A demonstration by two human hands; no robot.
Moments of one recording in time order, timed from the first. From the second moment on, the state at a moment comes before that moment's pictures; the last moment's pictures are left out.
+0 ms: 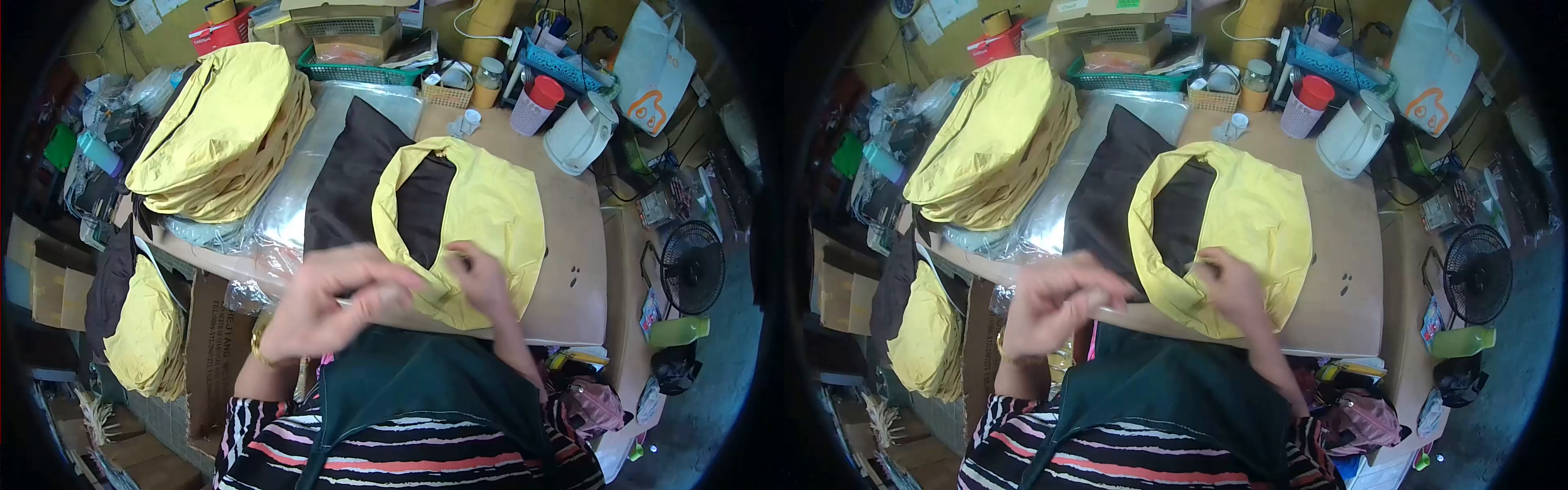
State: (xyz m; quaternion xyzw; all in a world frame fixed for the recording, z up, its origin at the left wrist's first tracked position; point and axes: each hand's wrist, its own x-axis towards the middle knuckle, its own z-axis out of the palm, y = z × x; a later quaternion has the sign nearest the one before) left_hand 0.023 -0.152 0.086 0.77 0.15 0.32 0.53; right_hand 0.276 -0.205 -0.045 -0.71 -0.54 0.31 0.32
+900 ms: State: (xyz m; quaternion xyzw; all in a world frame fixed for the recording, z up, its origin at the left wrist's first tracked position) left_hand 0.105 -0.178 -0.082 0.86 0.00 -0.17 0.49; right_hand 0.293 -0.180 -0.115 -0.48 -0.25 0.55 0.64
